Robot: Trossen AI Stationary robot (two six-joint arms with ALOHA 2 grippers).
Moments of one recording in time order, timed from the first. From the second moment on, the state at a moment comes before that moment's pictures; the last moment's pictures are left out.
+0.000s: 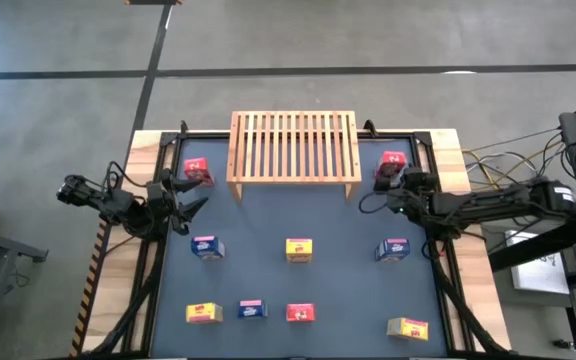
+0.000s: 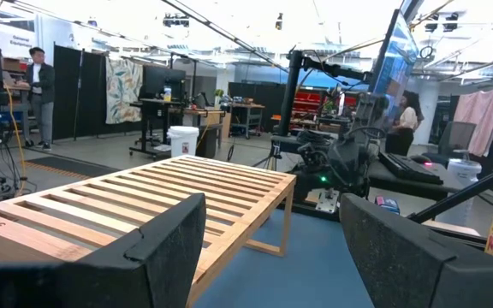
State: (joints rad) left arm -0.41 0.04 0.16 0.11 -0.78 0.04; right arm -0.17 0.93 0.13 0.05 1.19 0.76
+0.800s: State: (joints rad) left arm -0.41 0.04 0.16 0.11 -0.78 0.04; right arm -0.17 1.08 0.13 0.10 1.21 0.83
